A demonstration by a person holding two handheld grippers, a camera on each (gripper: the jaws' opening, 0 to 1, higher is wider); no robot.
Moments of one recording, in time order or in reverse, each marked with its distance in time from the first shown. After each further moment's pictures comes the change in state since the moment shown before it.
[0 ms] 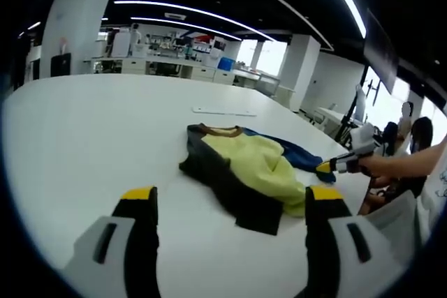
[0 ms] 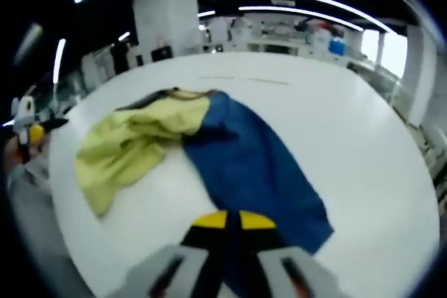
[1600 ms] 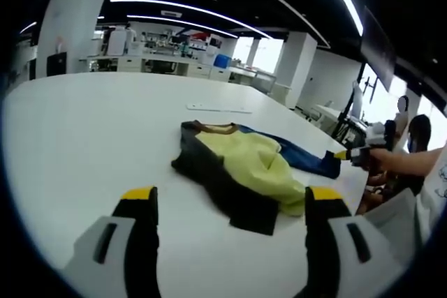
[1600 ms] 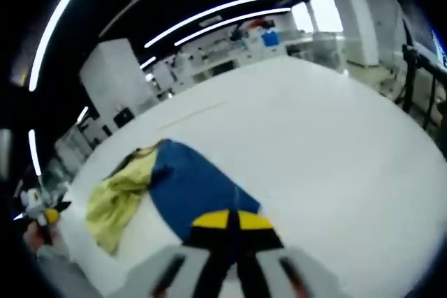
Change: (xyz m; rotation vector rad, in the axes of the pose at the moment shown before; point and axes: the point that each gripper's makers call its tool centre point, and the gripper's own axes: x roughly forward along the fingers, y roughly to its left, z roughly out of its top) left arm 0.009 -0.009 -0.006 0.005 0.018 -0.026; right arm -0.072 -0.099 -0.015 0.437 -0.178 -0.113
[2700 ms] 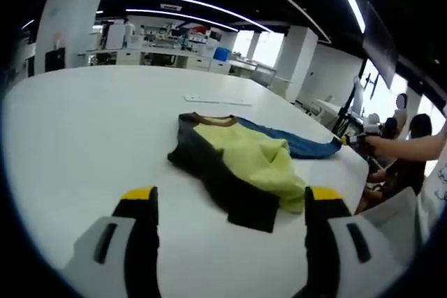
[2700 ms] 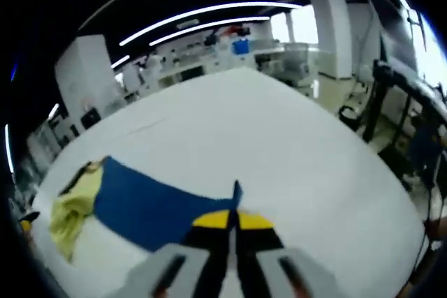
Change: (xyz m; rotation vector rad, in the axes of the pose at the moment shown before) left arm 0.008 0.000 -0.009 -0.009 0.049 0.004; right arm 0.013 -0.105 0.062 -0.061 -0.018 -0.197
